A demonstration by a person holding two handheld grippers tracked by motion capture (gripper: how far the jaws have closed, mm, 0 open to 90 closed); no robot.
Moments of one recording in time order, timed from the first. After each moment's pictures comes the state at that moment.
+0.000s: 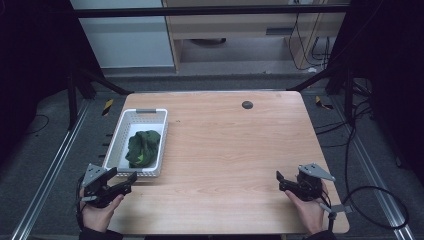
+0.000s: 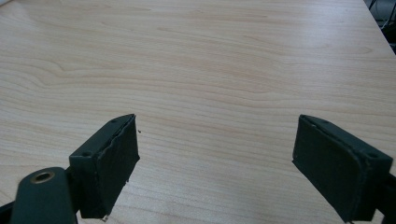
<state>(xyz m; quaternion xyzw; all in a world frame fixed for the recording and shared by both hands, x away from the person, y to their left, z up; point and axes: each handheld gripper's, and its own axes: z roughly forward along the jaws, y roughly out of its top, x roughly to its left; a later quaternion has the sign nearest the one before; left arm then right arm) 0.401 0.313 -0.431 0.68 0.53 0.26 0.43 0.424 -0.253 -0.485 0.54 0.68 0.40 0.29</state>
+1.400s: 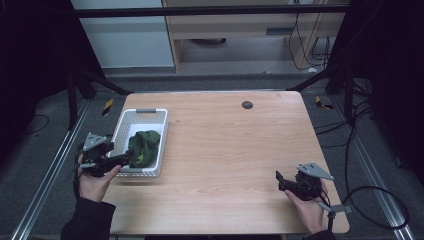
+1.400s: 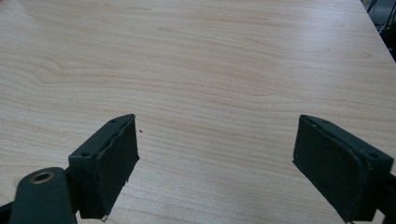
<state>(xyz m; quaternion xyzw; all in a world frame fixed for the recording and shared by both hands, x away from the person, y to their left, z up) 0.461 0.316 -0.381 0.70 0.53 0.27 0.40 0.425 -0.251 -0.485 0.54 0.68 0.40 0.29</state>
